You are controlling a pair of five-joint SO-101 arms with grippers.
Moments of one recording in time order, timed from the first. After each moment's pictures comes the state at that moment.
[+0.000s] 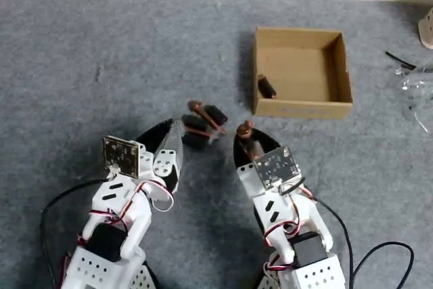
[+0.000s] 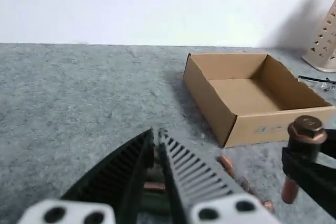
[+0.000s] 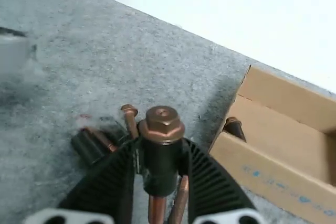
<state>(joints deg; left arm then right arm) 16.2 -103.4 96.0 27.9 14.2 -23.8 -104.4 95.7 30.2 15.3</state>
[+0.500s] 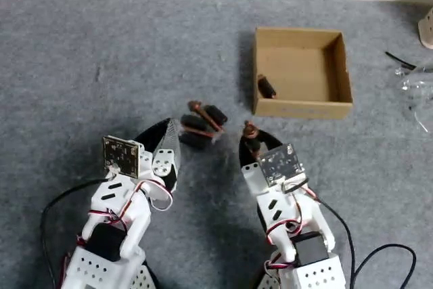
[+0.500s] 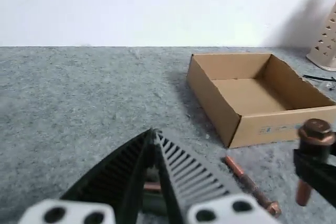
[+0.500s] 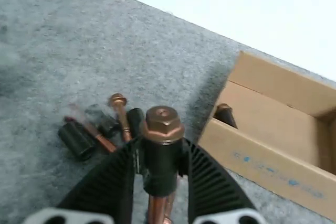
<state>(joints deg) 15.6 -103.4 96.0 27.9 13.2 -20.7 -104.4 95.7 31.5 15.3</state>
